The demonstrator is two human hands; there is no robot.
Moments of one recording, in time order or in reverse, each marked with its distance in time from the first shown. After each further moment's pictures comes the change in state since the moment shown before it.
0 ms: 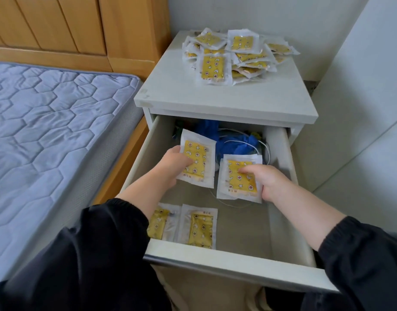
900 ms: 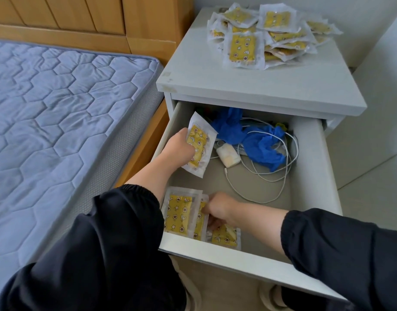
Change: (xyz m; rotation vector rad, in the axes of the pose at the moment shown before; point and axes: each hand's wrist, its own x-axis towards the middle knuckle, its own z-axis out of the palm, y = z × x) left_hand 0.026 -0.008 -0.039 0.585 0.123 0.183; right_hand -0.007 0.075 0.120 -0.608 -0.351 0.117
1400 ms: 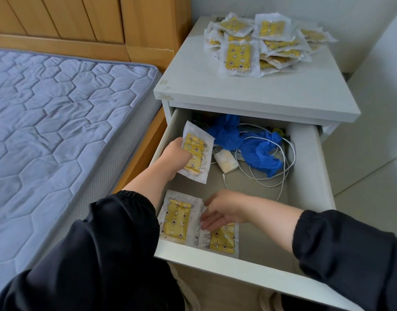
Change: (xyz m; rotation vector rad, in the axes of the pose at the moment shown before) left_hand 0.005 -0.003 0.003 -0.296 -0.037 -0.140; right_hand -0.026 -0.021 -0.030 0.055 -0.209 0.032
